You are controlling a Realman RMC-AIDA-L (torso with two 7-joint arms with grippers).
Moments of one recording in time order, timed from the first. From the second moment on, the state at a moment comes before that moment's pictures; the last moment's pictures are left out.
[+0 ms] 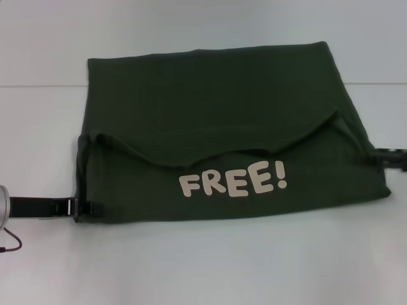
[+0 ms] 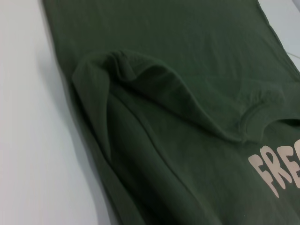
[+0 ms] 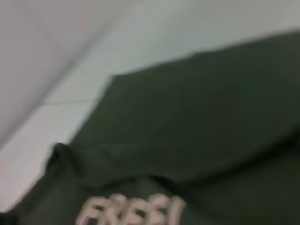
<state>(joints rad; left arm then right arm) -0.59 -2.06 0.42 0.69 2.51 1.39 -2.11 0.52 2.01 -0.56 -0.89 -2.22 -1.50 2.06</state>
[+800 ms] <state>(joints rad) -0.59 -2.06 0.42 0.69 2.51 1.41 -2.11 0.74 1.98 -0.67 -0.79 -2.70 -1.37 2.49</state>
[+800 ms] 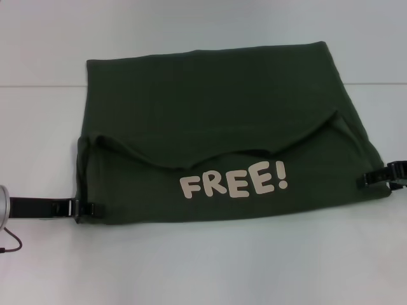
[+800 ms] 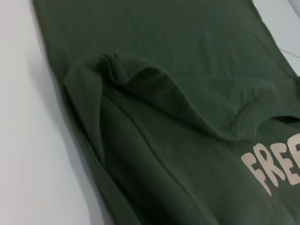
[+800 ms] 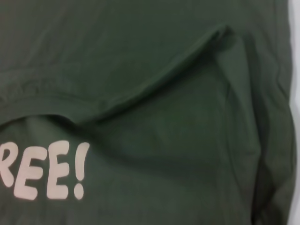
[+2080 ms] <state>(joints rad) -0.59 -2.06 0.42 0.69 2.51 1.42 -2.11 0.75 2.01 -0.72 -0.75 -2.70 -1.29 2.45</state>
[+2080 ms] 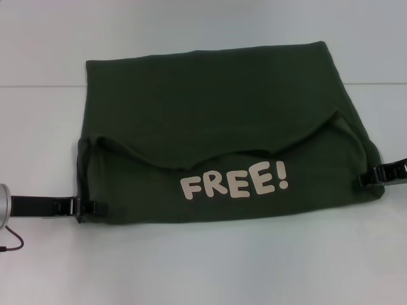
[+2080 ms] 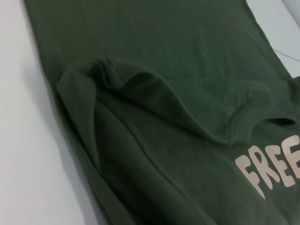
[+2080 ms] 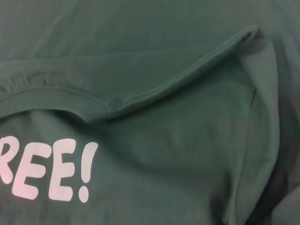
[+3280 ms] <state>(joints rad) -0.59 -2.02 0.40 0.75 2.66 1.87 -2.13 0.63 1.98 -0.72 -0.86 -2.71 -1.82 2.29</state>
